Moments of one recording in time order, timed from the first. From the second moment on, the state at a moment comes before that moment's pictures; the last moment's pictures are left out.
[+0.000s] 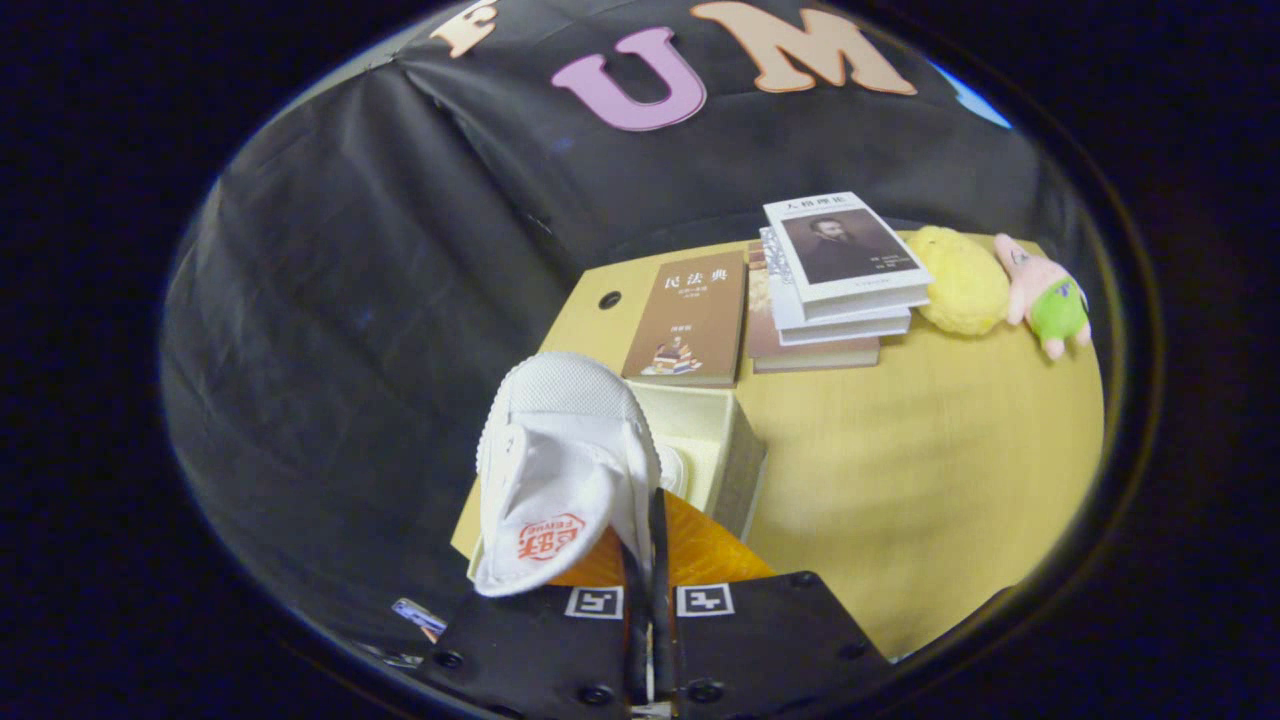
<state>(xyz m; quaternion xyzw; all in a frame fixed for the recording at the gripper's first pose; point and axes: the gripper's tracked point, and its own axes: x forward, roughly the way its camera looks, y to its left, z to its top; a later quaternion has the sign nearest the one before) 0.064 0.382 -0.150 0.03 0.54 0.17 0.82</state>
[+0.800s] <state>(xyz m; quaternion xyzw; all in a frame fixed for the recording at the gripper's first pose) 0.036 0.333 -0.114 -0.07 0.46 0.20 0.86</state>
